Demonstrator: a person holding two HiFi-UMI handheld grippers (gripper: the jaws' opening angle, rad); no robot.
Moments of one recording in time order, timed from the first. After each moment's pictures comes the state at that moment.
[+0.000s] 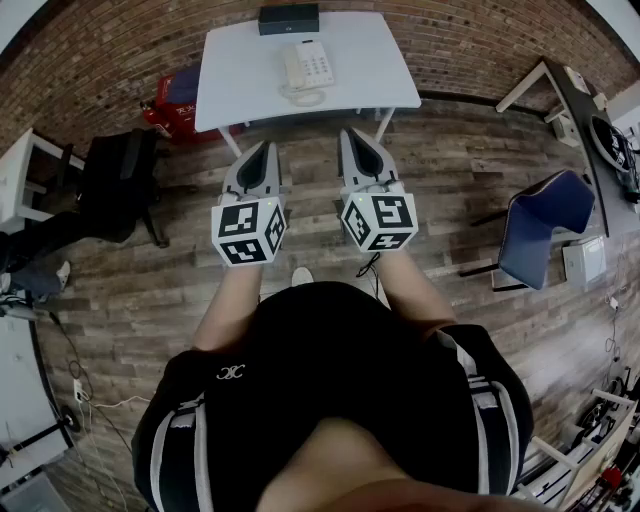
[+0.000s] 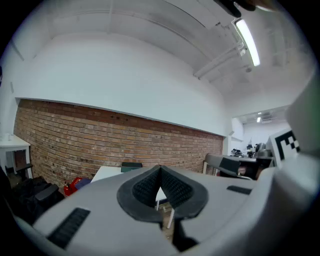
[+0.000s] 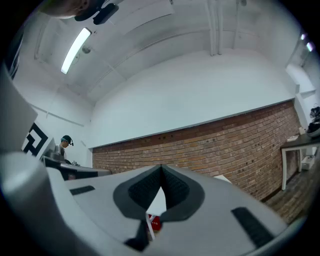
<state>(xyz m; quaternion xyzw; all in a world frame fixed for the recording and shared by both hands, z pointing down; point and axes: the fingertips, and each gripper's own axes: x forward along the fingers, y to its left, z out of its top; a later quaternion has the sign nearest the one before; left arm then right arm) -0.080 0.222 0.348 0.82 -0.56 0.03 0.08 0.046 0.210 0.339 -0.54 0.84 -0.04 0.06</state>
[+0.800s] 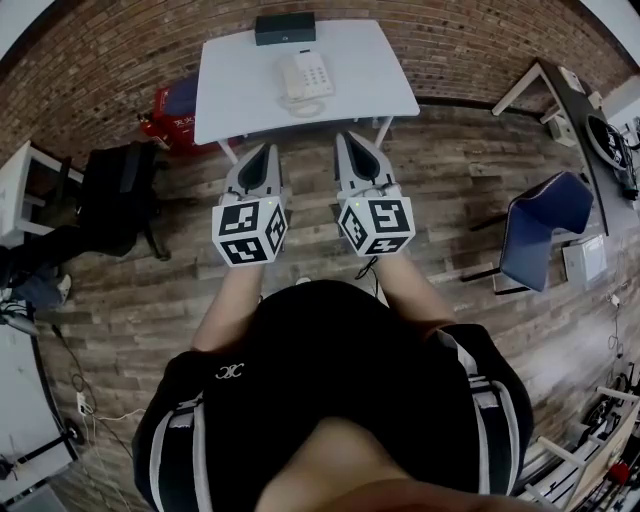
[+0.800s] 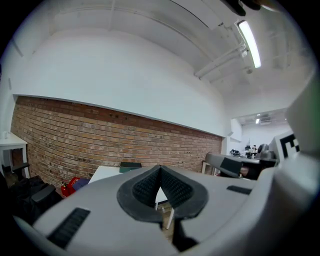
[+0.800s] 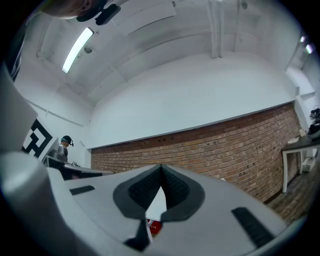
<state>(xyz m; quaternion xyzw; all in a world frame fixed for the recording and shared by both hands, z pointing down) -0.086 0.196 0.345 0.83 -0.56 0.03 0.09 0.033 0.192 0.331 -0.54 0.84 -0.02 0.07</state>
